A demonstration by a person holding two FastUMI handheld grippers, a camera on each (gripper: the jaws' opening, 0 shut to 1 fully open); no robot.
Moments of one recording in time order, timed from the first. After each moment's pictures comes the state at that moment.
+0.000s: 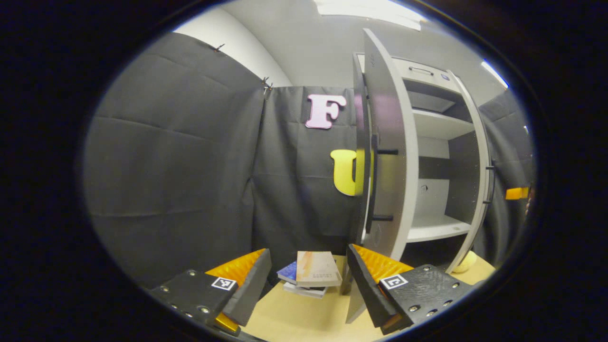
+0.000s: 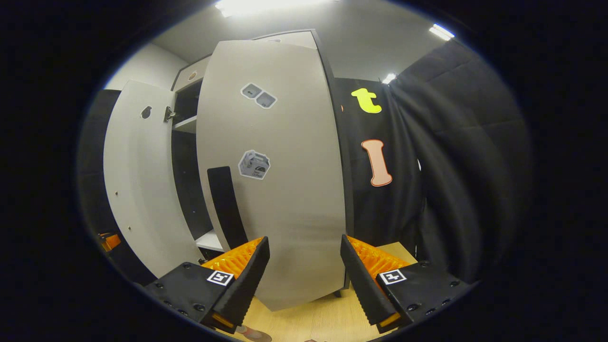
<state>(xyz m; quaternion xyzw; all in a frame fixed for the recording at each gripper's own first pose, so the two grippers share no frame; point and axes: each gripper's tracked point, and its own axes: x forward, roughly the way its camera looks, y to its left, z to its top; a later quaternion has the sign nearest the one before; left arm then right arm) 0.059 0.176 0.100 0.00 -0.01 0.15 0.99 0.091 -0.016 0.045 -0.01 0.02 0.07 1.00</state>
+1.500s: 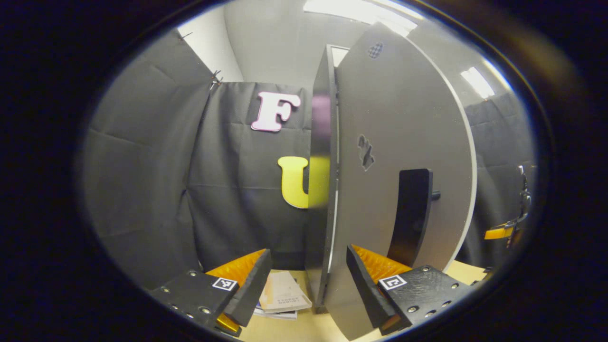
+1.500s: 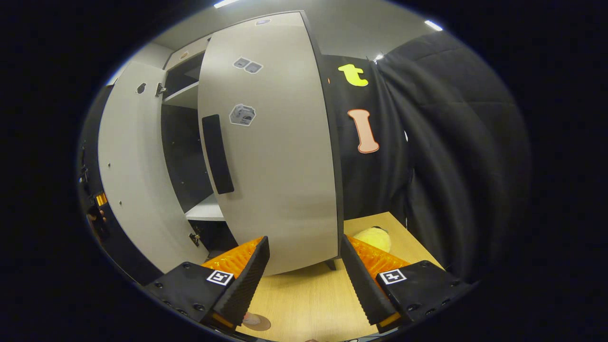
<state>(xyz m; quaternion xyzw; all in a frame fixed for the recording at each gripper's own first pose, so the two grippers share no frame) 0.185 0.141 0.152 0.02 -0.01 -0.04 1.00 0.072 -0.035 -0.030 0.01 0.11 0.04 0.99</state>
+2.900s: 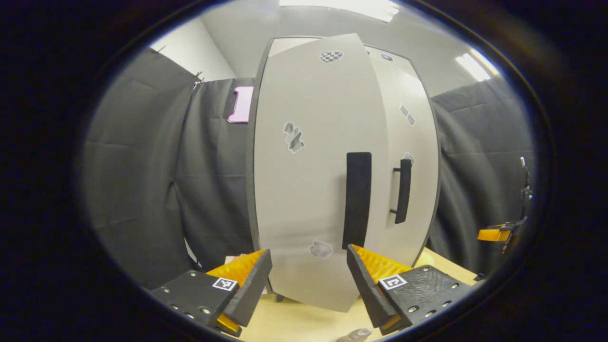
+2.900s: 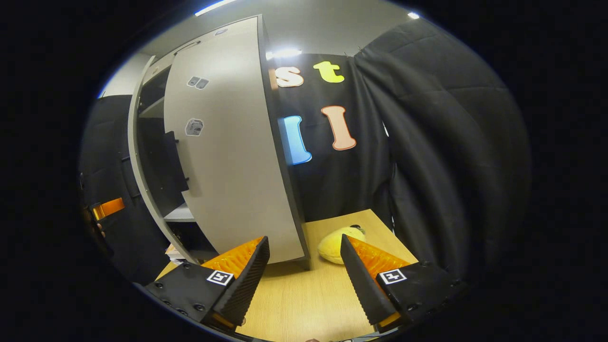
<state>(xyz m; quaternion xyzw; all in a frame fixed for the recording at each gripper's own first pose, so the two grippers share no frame) 0.156 -0.043 0.115 0.01 0.03 -0.01 1.00 0.075 -0.126 -0.021 0.02 0.10 0.02 0.99</state>
